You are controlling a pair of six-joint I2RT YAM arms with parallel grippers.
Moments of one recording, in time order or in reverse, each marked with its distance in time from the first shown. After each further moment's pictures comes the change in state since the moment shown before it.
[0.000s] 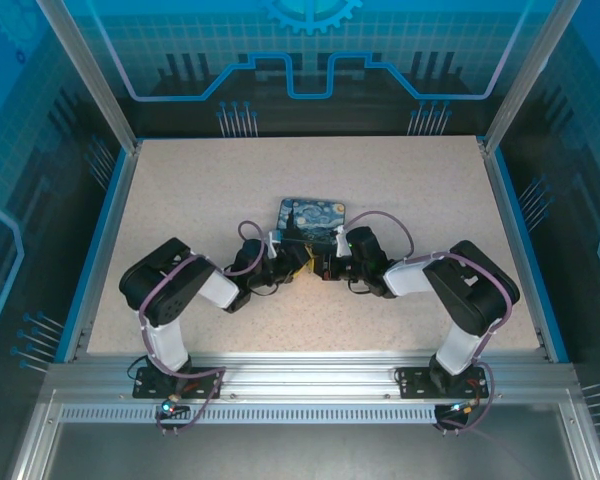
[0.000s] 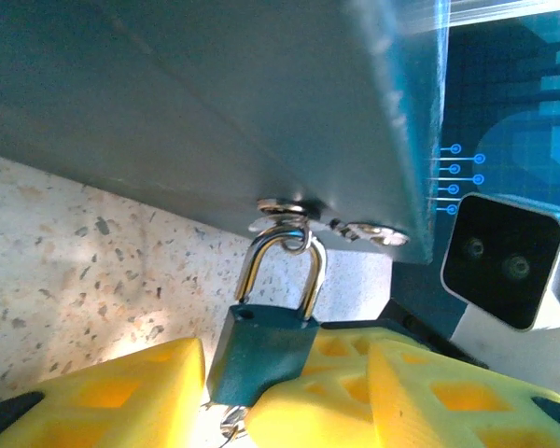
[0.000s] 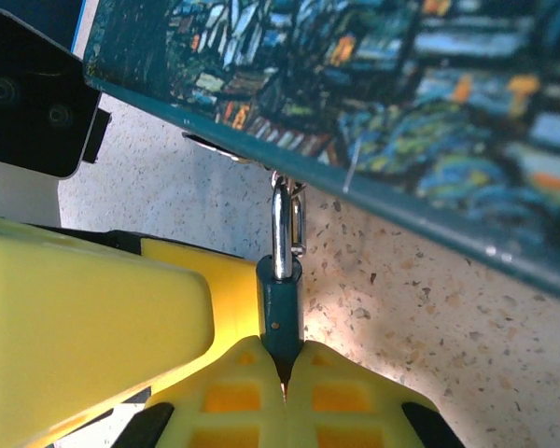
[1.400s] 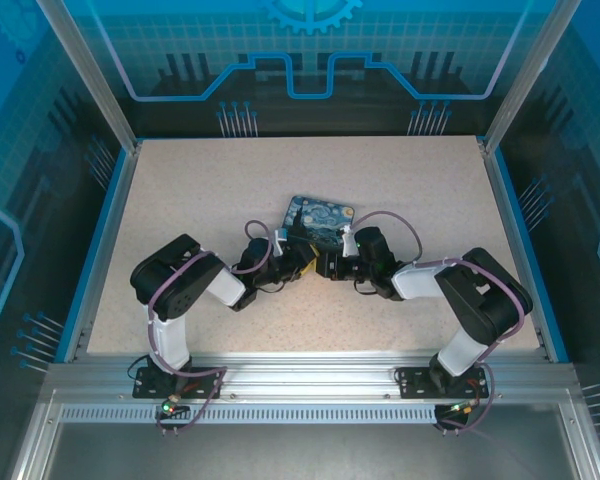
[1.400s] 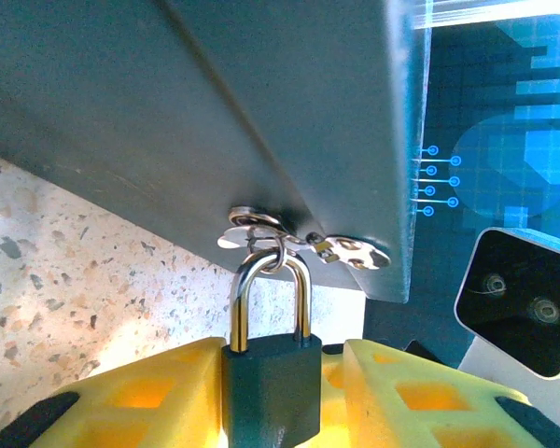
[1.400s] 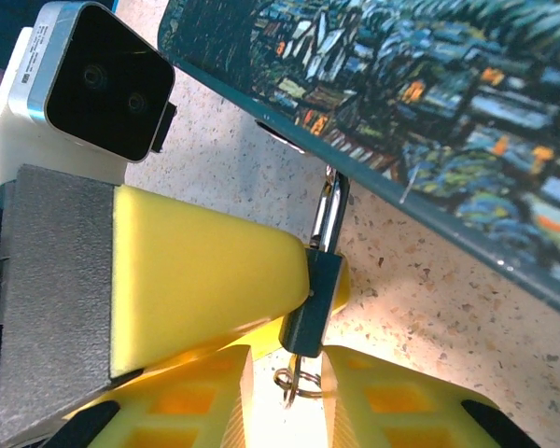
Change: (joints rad) left arm -0.024 0.066 0.046 0.067 -0.002 -0.058; right arm -0.029 -0.080 -0.049 0.001 -0.034 -0.016
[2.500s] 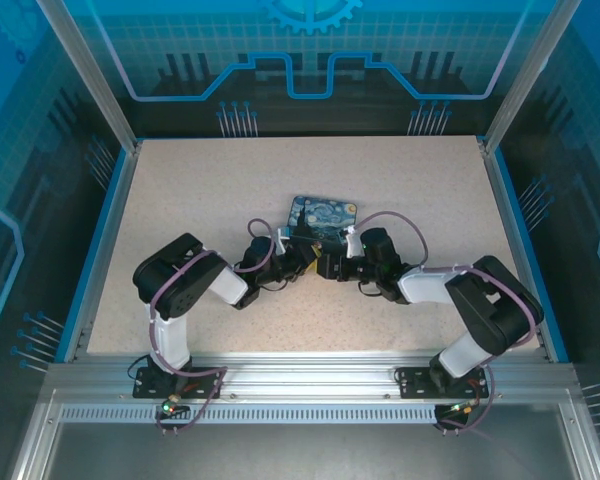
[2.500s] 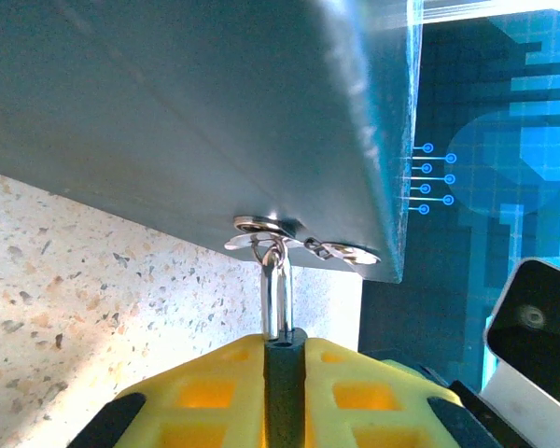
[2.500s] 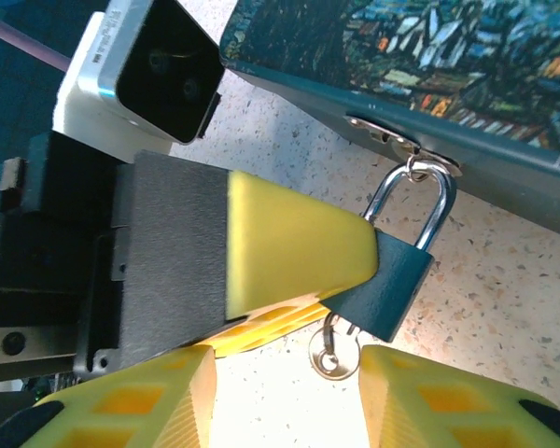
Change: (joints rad) left arm -0.007 0.015 0.027 -0.001 0.000 0.000; right arm -0.014 -0.089 -0.039 -0.018 -0.014 -0.053
